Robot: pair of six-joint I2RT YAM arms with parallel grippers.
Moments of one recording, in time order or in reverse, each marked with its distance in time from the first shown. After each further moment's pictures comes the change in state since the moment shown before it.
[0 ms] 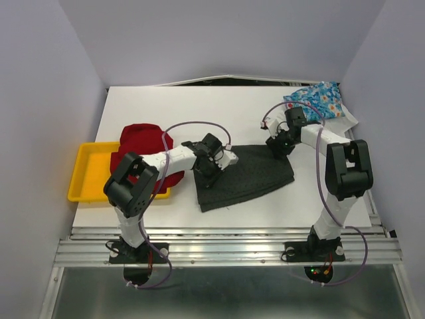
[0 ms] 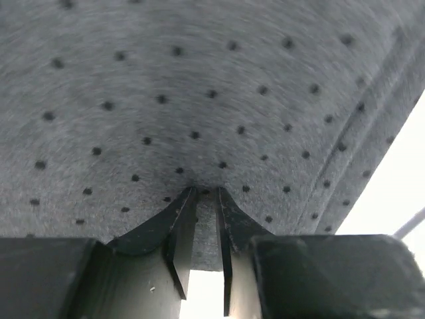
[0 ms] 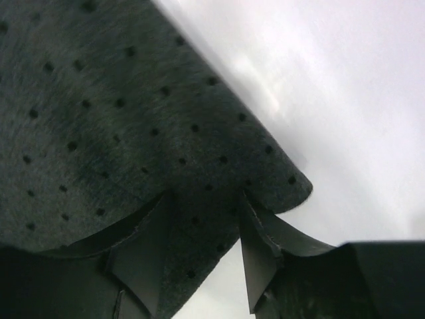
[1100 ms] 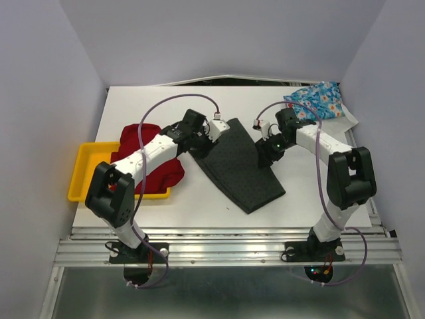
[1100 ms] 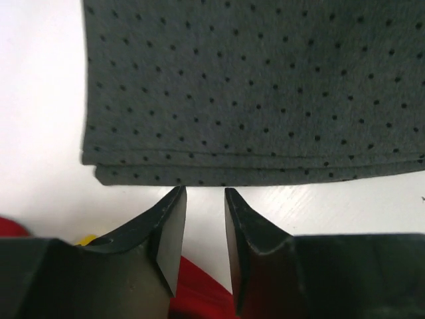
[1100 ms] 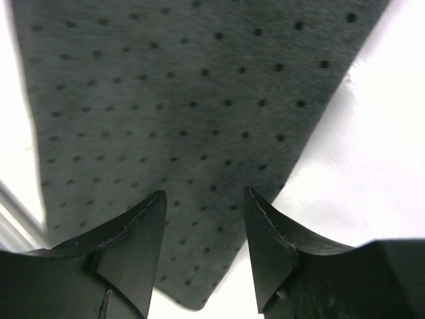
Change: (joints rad) left arm 0.152 -0.163 0.147 0.061 -0.055 0.119; right arm 0.114 -0.154 -0.030 -0.178 -0.237 0.274
